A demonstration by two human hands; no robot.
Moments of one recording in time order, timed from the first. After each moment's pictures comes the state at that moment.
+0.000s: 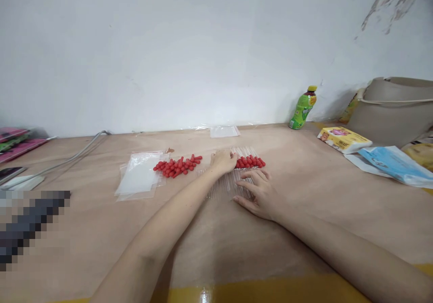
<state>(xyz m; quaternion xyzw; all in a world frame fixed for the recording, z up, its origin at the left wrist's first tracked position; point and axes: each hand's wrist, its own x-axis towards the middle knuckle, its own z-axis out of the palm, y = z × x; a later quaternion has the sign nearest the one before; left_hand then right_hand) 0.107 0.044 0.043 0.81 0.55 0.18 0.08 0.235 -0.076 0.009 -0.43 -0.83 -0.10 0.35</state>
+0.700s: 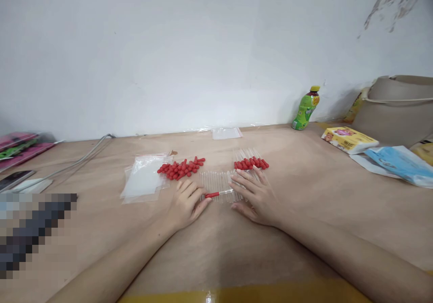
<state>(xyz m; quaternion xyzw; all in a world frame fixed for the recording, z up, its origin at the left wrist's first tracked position) -0.028 -0.052 0.020 0.89 0.32 0.31 -0.11 0.218 -0.077 0.014 -0.35 -0.85 -0.18 0.34</state>
